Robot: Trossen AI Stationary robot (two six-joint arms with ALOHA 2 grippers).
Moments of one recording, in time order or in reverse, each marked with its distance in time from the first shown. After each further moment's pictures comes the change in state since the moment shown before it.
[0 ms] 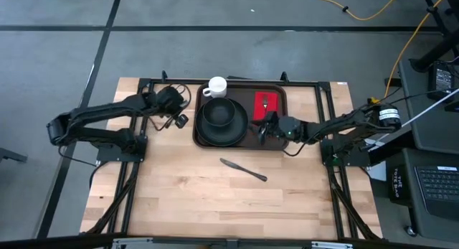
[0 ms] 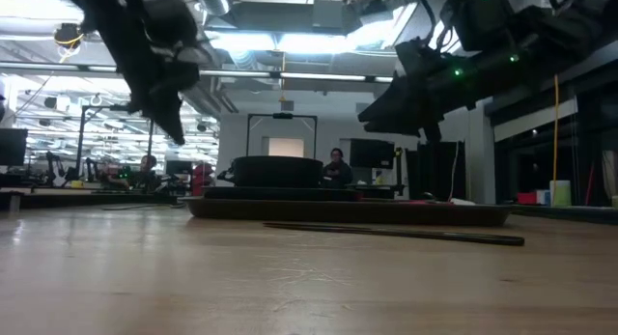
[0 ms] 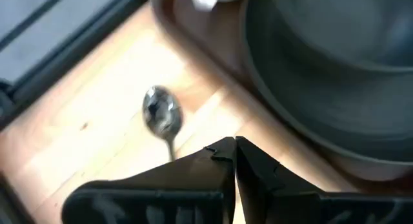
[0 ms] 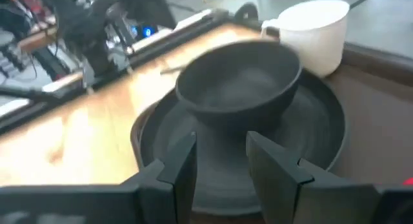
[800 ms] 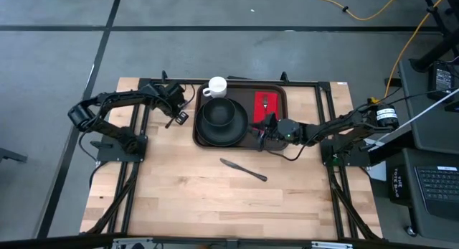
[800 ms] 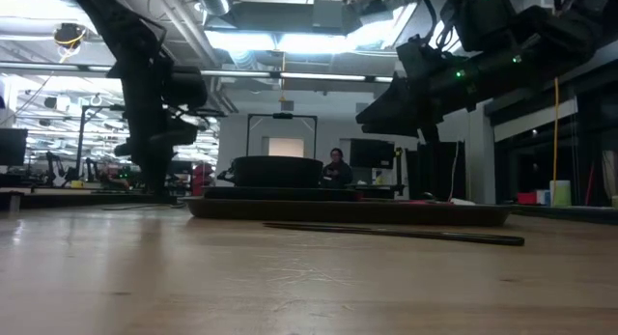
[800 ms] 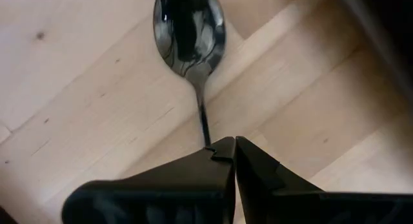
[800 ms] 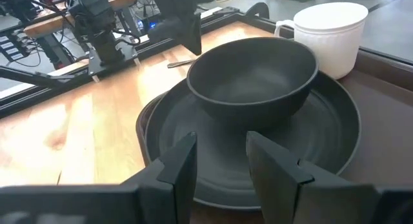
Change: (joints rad) left arm 0.248 0.334 0.000 0.002 0.174 0.056; right arm 0.026 0.028 0.000 0.032 0.005 -0.056
